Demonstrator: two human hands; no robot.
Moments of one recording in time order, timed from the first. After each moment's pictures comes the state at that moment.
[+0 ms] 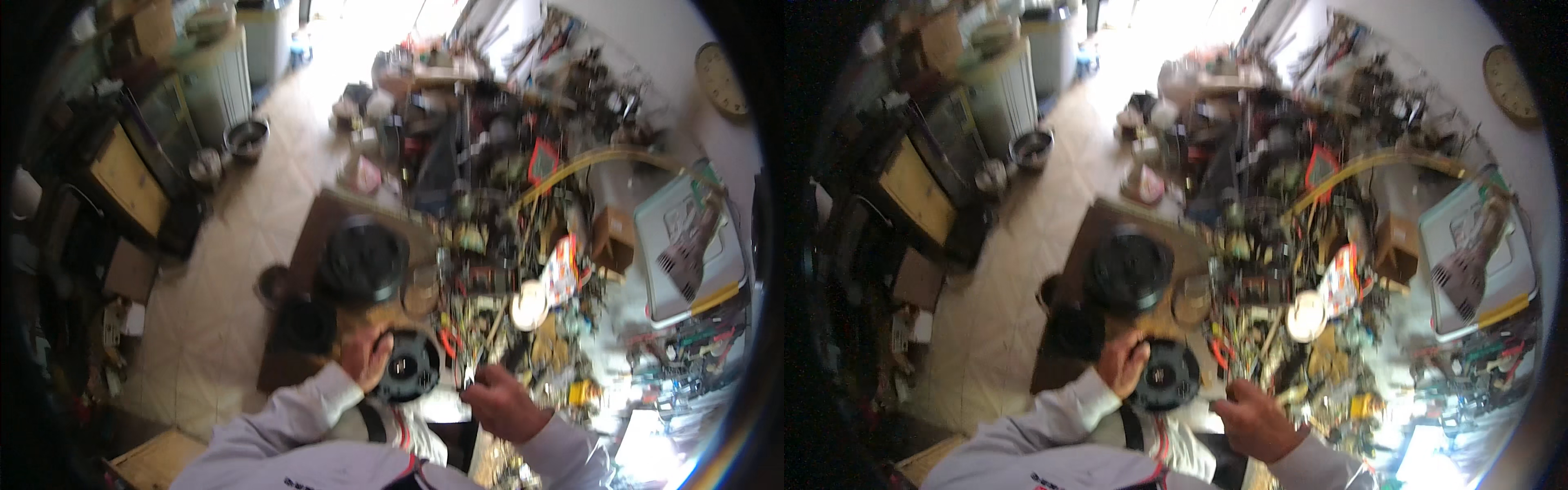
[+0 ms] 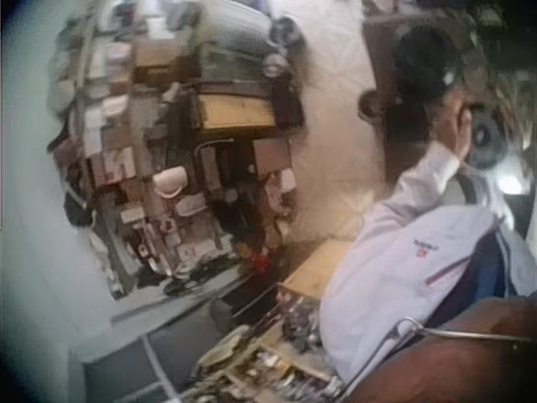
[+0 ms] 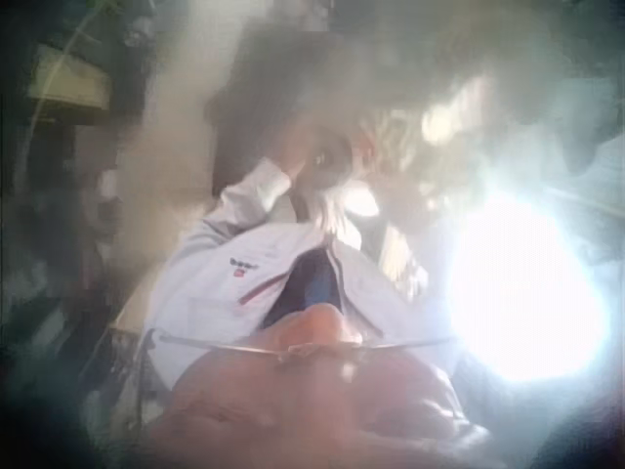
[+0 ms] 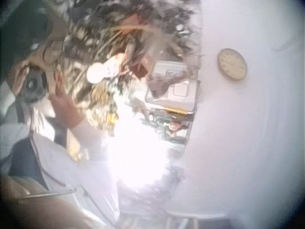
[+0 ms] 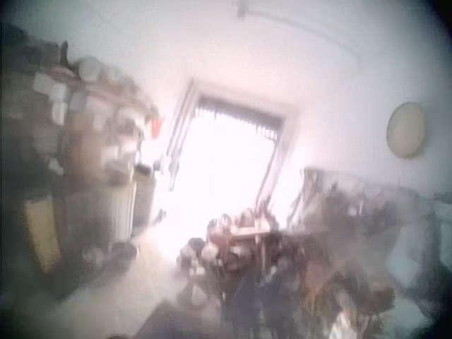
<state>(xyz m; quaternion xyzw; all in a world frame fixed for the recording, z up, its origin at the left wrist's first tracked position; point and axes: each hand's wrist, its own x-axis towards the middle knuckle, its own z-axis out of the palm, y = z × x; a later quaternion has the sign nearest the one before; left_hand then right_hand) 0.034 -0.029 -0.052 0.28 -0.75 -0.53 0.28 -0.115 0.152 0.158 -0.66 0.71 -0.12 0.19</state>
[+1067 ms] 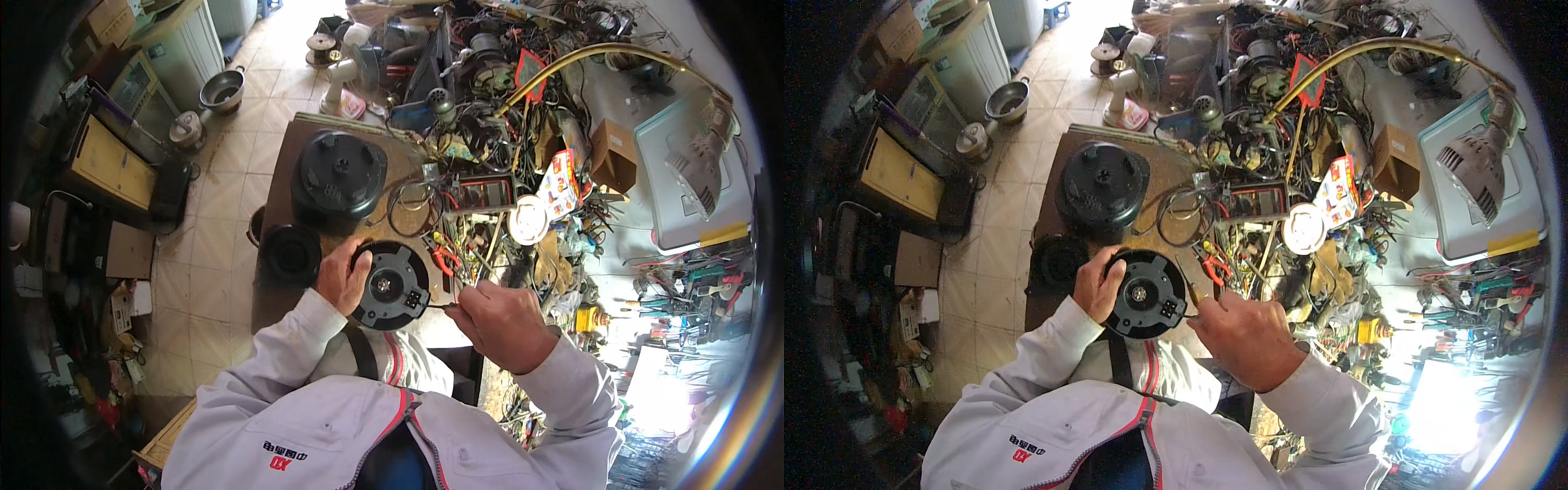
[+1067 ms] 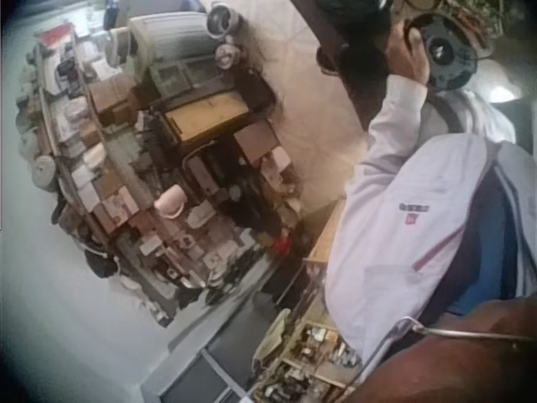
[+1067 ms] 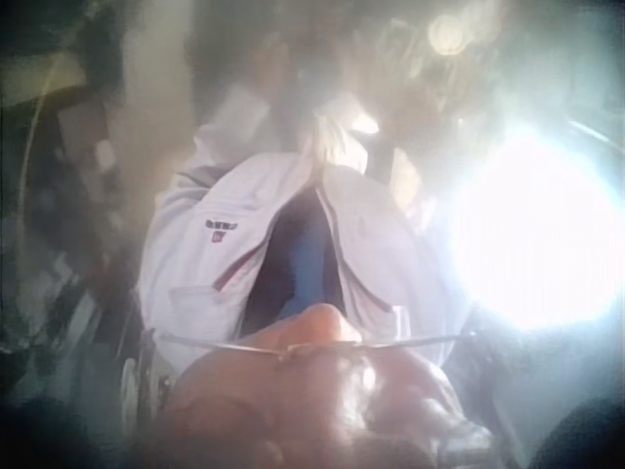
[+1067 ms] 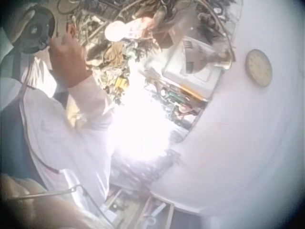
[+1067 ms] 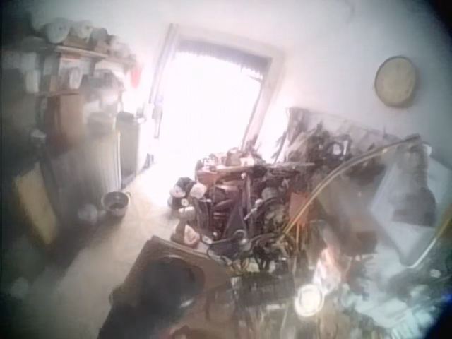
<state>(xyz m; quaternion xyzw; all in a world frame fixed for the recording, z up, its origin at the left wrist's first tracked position) 0.044 -0.039 -0.039 0.29 -0.72 -0.56 0.29 -0.107 0.135 0.162 -0.63 0.77 0.00 0.11</state>
